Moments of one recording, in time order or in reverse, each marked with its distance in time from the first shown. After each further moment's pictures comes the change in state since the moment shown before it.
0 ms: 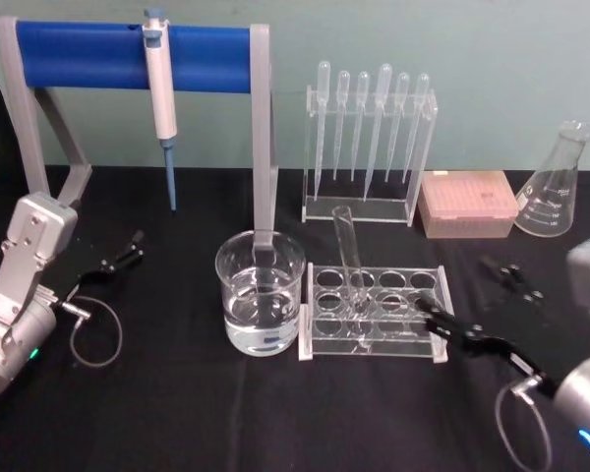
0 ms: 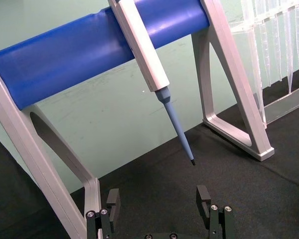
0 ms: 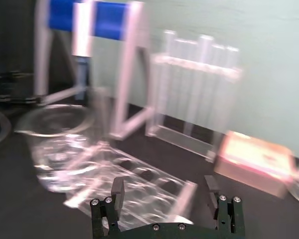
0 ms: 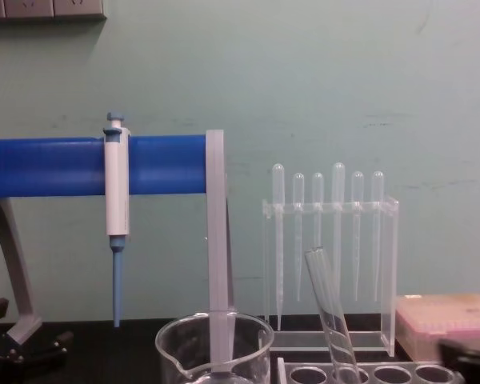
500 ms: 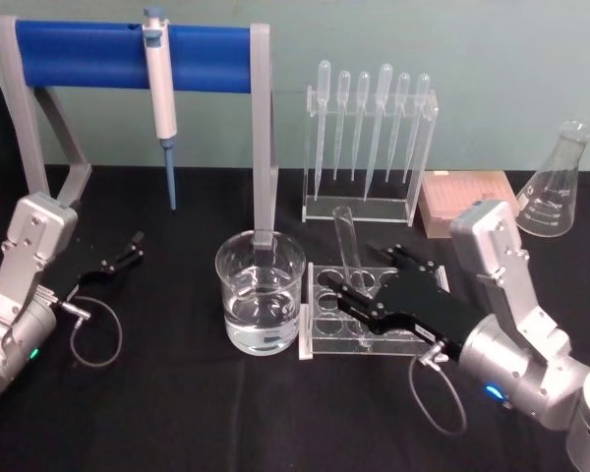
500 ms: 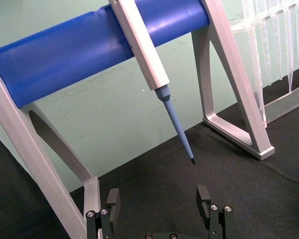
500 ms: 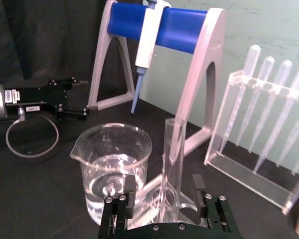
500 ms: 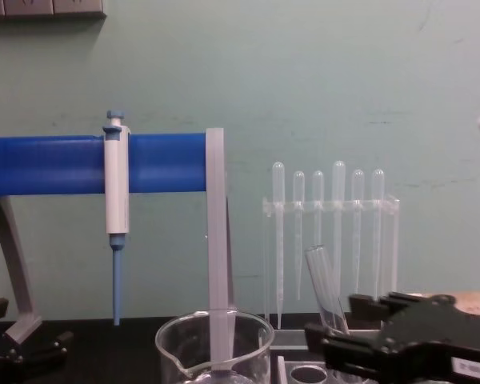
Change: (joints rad) left arm 0.000 0.000 0.000 0.000 0.000 0.000 0.000; right arm 0.264 -0.051 -0.212 0.162 -0.027 0.016 0.101
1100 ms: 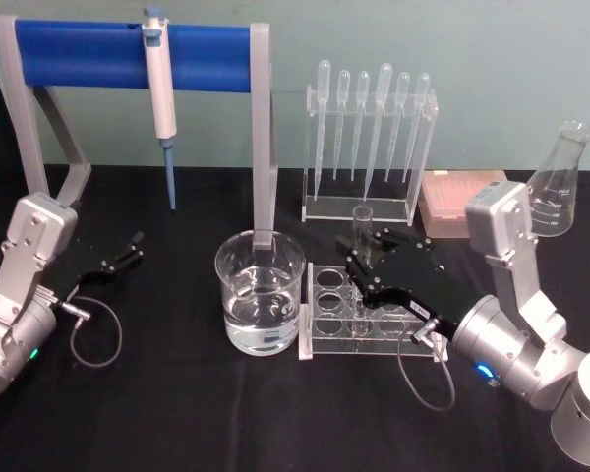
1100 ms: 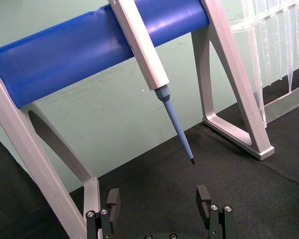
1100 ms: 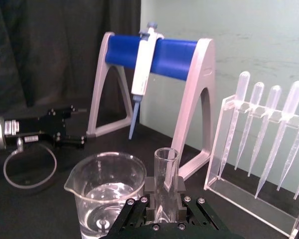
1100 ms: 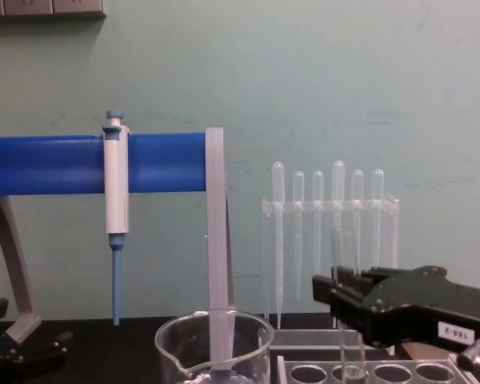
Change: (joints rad) left arm 0.000 0.000 0.000 0.000 0.000 0.000 0.000; right arm 0.042 -0.032 0.001 0.061 0.054 -0.093 0.014
